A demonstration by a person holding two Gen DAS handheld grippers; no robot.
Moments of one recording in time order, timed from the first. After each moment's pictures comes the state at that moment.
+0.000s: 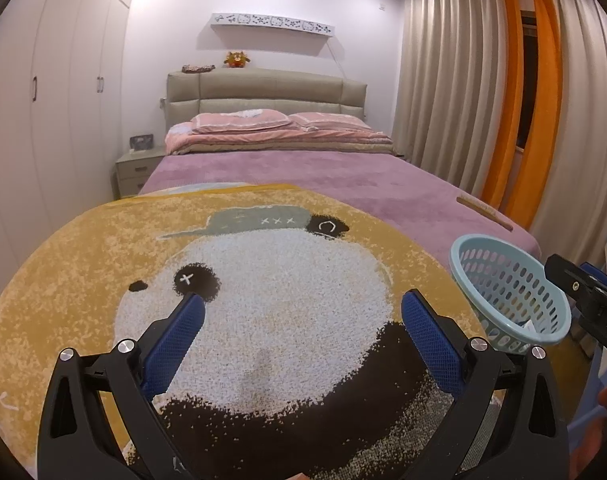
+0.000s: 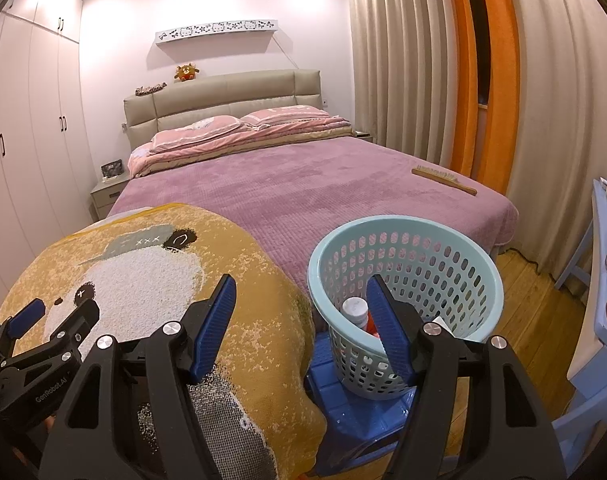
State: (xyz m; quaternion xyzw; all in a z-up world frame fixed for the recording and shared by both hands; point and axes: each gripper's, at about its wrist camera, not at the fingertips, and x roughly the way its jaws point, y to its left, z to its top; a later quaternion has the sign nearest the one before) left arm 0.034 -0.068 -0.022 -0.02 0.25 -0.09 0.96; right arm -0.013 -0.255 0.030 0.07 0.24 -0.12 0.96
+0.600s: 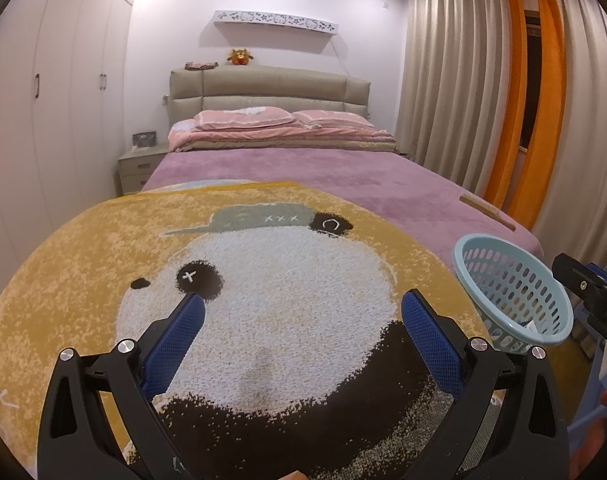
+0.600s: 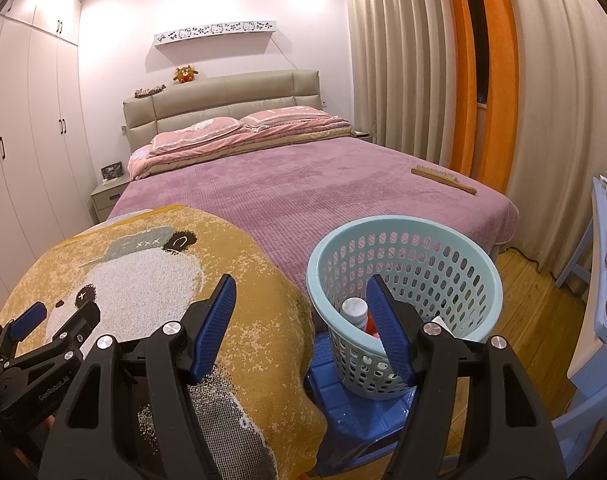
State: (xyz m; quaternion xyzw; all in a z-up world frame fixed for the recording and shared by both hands) left arm 0.036 -0.070 -0.022 -0.03 0.25 -0.09 0.96; right arm -0.012 -0.258 0.031 0.07 0.25 -0.12 0.96
